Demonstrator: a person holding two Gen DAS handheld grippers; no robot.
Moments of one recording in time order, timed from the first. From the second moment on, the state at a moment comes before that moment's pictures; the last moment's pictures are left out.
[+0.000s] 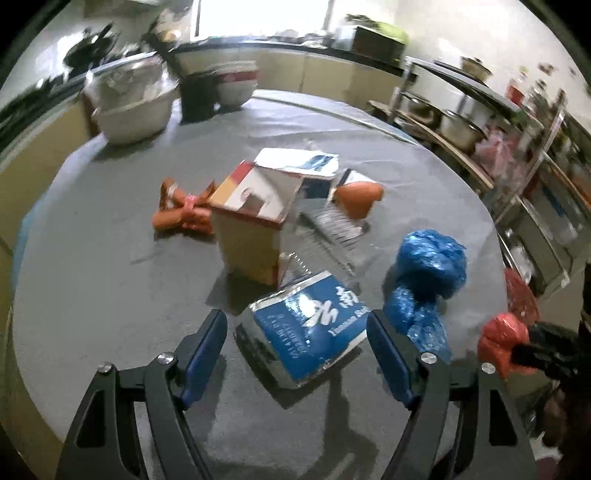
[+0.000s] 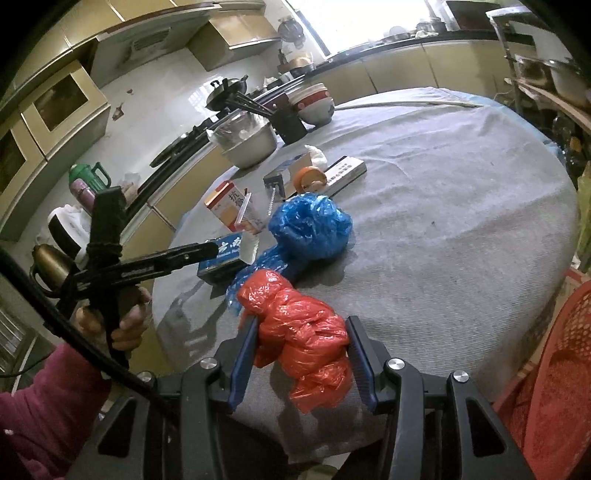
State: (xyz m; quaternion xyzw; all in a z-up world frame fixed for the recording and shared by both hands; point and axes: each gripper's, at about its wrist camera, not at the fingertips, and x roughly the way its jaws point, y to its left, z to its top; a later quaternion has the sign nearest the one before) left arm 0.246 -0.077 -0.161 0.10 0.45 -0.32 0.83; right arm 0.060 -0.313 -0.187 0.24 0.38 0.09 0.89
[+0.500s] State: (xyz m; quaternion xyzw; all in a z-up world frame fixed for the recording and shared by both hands) left arm 0.243 -0.118 -0.180 0.34 0.40 -0.38 0.76; right arm 0.060 -0.313 -0.187 0.26 0.38 0.08 0.89
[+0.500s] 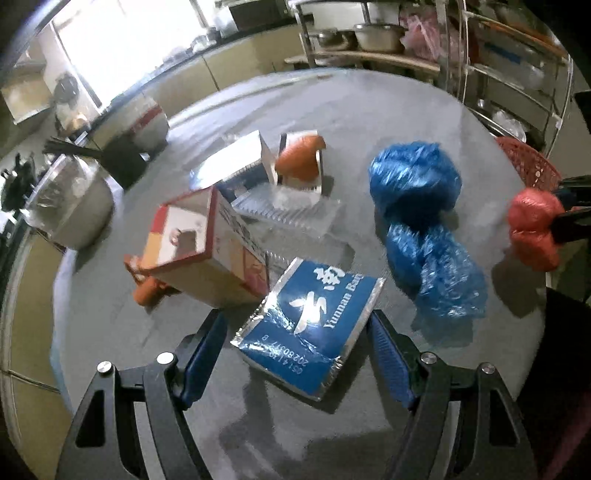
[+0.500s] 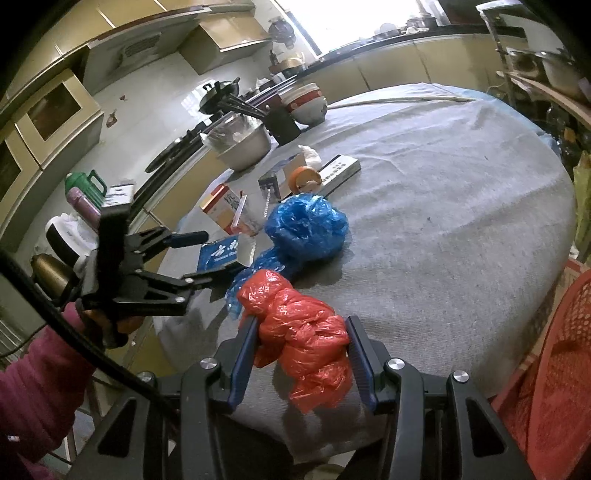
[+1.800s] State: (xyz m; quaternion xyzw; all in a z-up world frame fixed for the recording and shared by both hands) left arm 0.073 -0.325 -0.142 0.21 0.41 -0.58 0.67; right arm -0.131 -0.511 -0.197 0.35 0.30 -0.20 0.86
